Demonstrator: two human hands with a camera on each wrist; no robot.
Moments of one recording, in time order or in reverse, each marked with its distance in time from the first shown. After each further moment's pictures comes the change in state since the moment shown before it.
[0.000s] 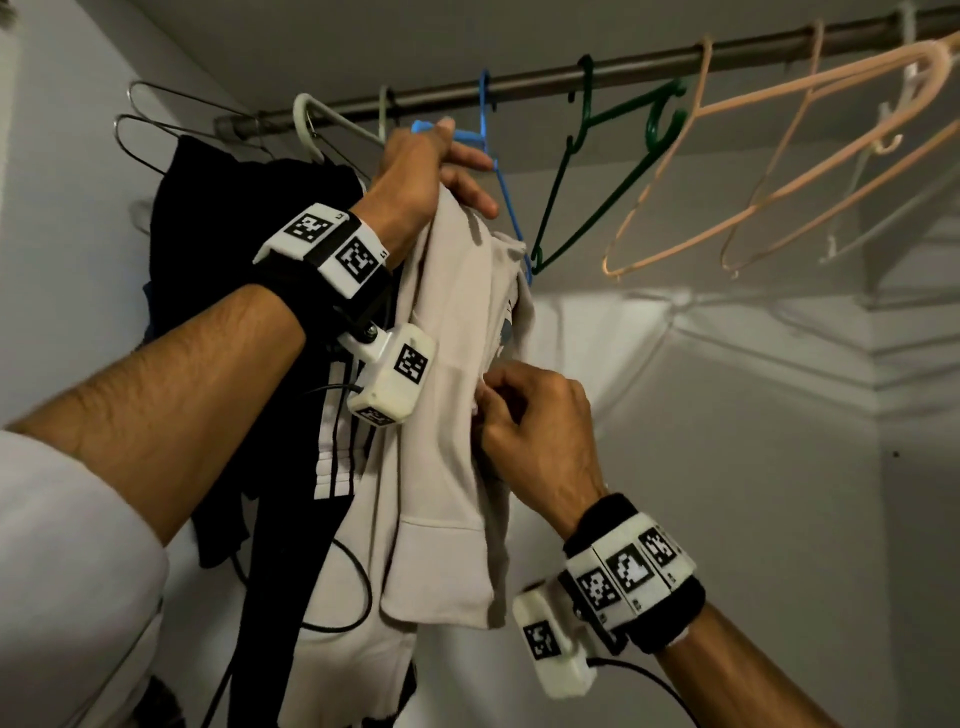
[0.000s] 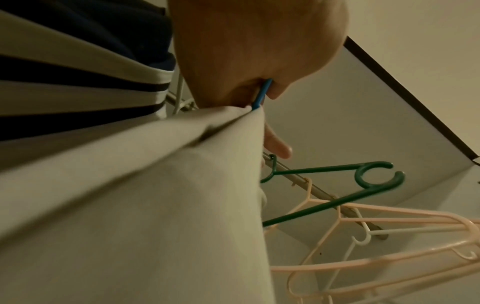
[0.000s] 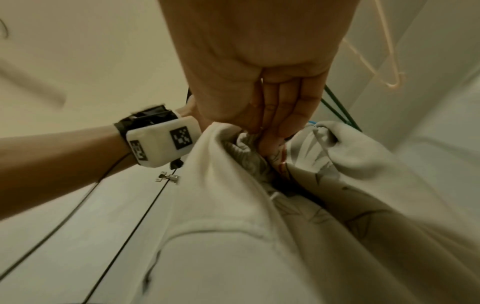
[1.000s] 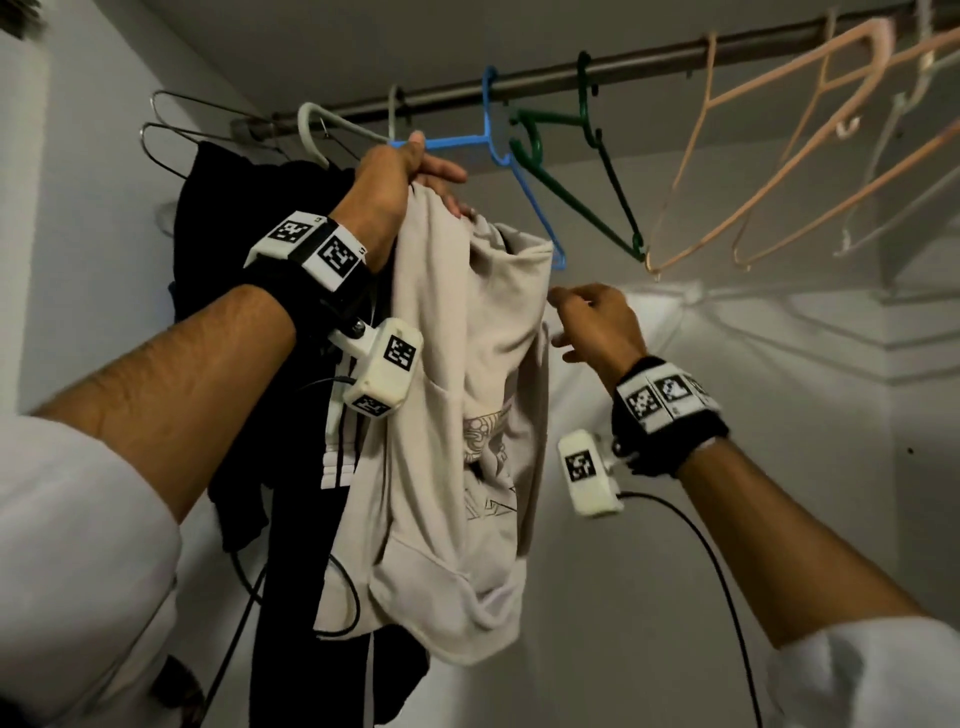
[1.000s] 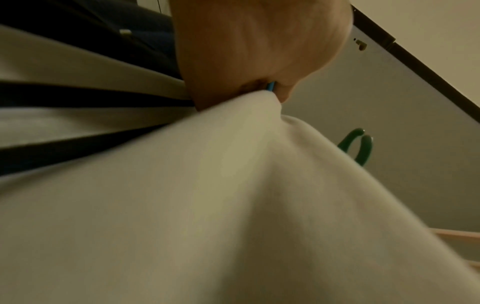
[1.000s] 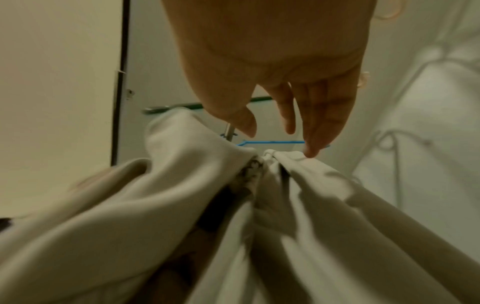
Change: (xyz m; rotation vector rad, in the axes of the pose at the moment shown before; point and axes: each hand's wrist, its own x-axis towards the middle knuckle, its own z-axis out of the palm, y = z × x) left_hand 0.005 -0.014 -0.026 -0.167 0.019 -0.102; right_hand 0.109 0.050 -0.027 0.207 -0.011 0.450
